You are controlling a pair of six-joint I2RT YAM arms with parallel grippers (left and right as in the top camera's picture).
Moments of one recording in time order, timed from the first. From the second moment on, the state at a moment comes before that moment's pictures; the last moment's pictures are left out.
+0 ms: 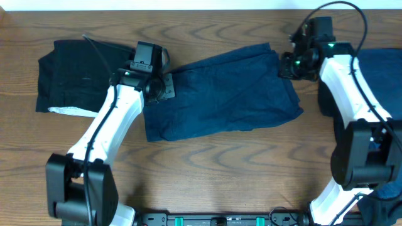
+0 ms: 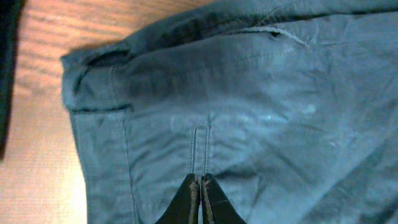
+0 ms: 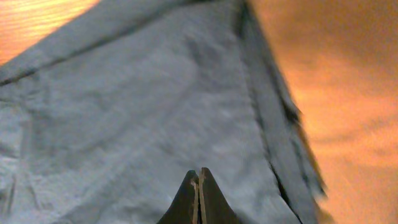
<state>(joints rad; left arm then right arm) -0.23 1.67 1.25 -0.72 0.08 -0.35 0.05 1.91 1.54 -0.80 -0.24 0.20</state>
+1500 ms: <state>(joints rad) -0.12 2.01 1.26 -0.20 -0.14 -0.25 0.14 2.21 1.55 -0.34 -0.08 0.12</state>
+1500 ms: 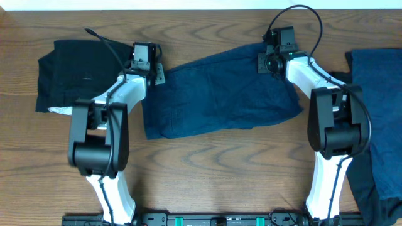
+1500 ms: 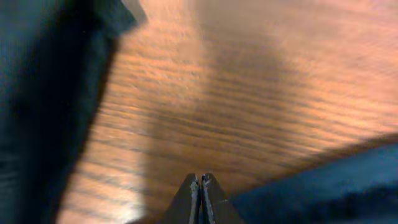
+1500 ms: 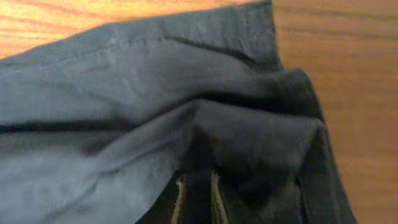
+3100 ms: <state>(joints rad) -0.14 1.75 1.27 -0.82 -0.03 -0.43 0.04 2.19 1.56 -1.30 0.12 0.25</state>
